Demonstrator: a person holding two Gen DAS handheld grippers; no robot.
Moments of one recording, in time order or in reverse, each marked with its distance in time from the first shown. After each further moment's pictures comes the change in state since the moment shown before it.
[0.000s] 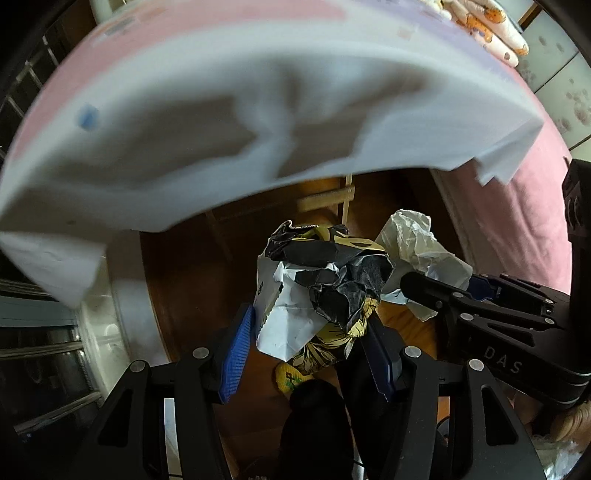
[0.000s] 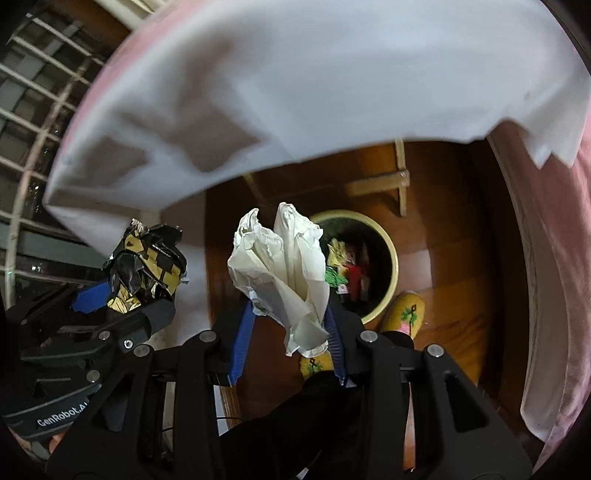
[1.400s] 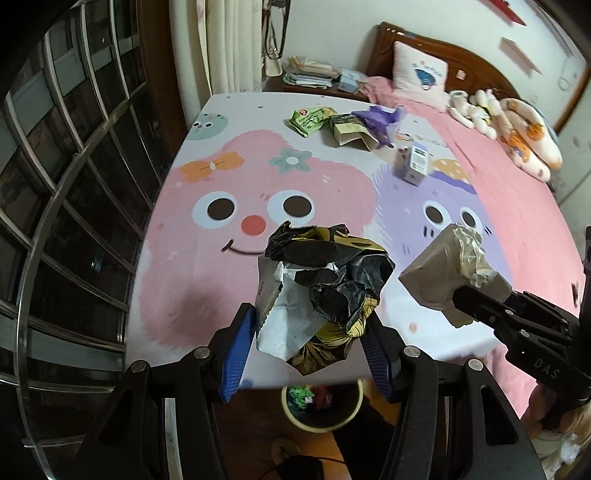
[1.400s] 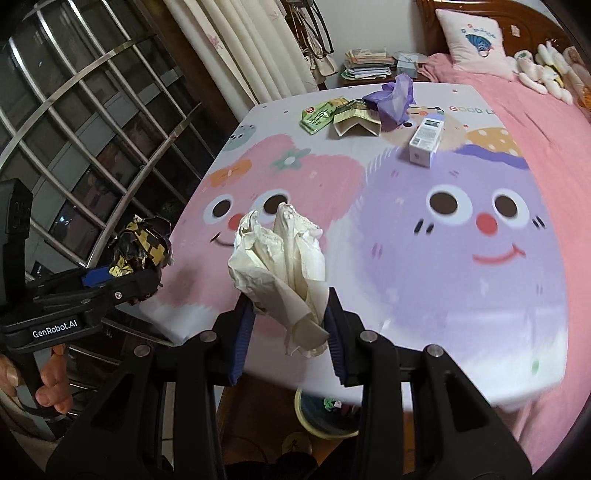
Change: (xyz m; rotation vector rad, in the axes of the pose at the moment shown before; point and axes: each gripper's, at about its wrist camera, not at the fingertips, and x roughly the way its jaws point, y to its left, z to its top) left arm -0.230 0.057 0.153 -0.246 -0.333 0.089; right arm -0.197 0.092 0.207 -0.340 -0.280 0.154
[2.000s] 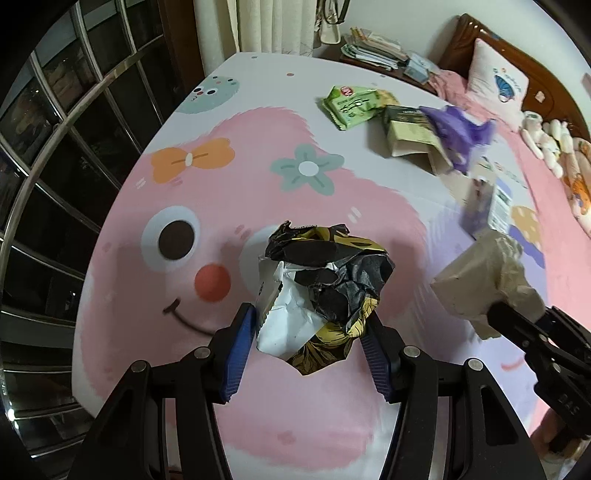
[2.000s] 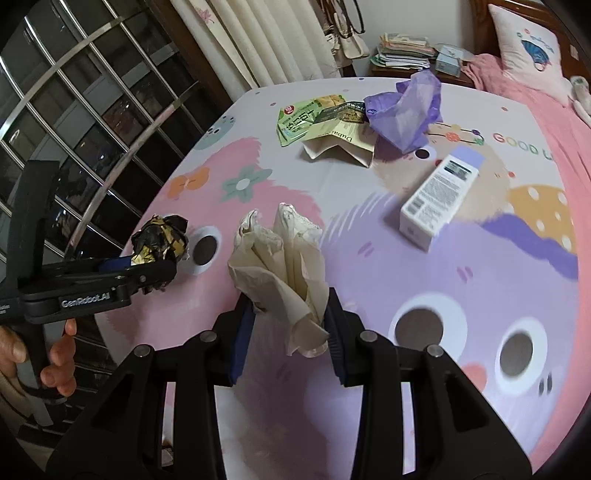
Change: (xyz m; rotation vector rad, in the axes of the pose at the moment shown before) left arm 0.161 -0.033 0.128 -0.242 0.125 0.134; right arm 0.126 -0.117 0.137 -0.142 0.118 0.099
